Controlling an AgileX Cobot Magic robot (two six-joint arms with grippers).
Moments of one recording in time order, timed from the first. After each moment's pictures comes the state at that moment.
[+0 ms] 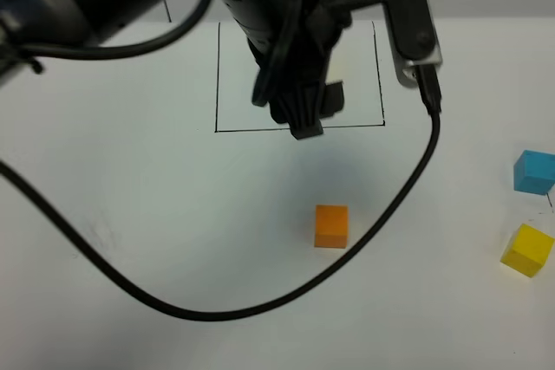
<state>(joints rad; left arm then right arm) -0.86 1.85 -1.94 0.16 1.19 0.61 -0.04 0.00 -0.50 -0.04 1.07 -0.02</state>
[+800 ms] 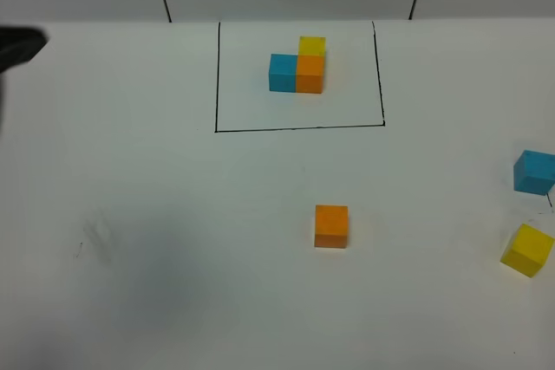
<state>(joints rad) -0.86 1.06 -1.52 0.37 1.19 0.30 -0.04 0.00 -0.50 -0.04 1.07 -0.02</state>
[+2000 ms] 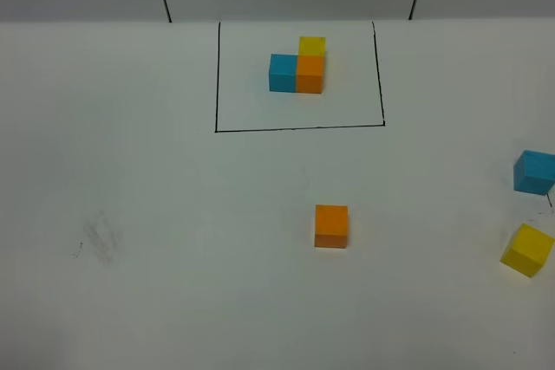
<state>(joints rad) -0.47 0.16 -0.81 -0.02 1.19 0.29 -0.04 0.00 -0.50 -0.04 1.07 -0.02</state>
